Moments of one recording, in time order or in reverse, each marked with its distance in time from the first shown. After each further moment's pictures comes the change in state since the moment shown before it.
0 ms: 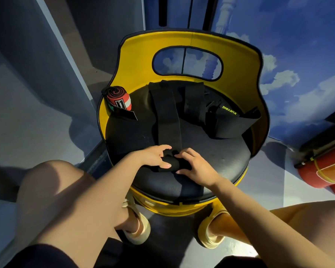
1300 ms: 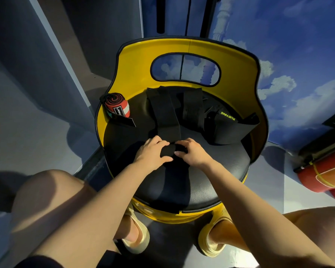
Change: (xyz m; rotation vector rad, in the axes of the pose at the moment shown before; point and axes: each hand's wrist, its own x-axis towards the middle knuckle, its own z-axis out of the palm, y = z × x) left_hand 0.016 -0.001 0.002 0.213 0.524 0.100; right_hand 0.062 0.000 -0.023 0.080 0.018 0.303
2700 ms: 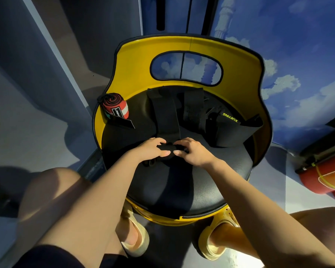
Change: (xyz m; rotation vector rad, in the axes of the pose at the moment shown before) left_hand 0.033 -0.011 -0.017 -0.422 -0.305 -0.176; right_hand 0.010 0.003 -0.012 -0.033 -0.071 -0.091
